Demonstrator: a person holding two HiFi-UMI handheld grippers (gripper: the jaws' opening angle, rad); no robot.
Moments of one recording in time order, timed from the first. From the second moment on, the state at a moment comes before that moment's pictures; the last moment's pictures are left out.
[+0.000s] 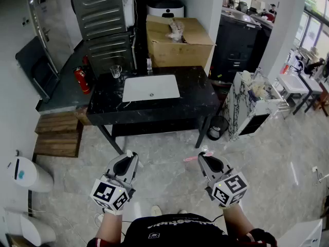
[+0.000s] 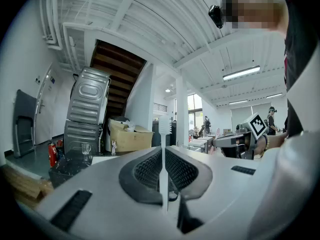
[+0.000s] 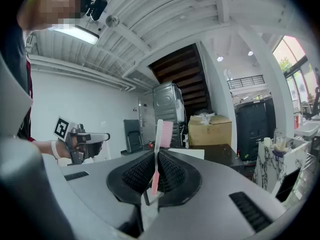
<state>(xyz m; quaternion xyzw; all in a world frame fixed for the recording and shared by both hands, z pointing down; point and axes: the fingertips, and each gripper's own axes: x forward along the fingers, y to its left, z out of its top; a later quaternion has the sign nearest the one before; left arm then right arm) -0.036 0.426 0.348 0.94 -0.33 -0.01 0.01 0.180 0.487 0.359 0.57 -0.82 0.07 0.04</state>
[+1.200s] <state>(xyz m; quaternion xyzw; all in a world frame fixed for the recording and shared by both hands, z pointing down) -0.070 0.401 0.356 0.95 -0.32 -0.01 0.01 0.140 0.468 0.354 0.55 -0.83 0.06 0.03</state>
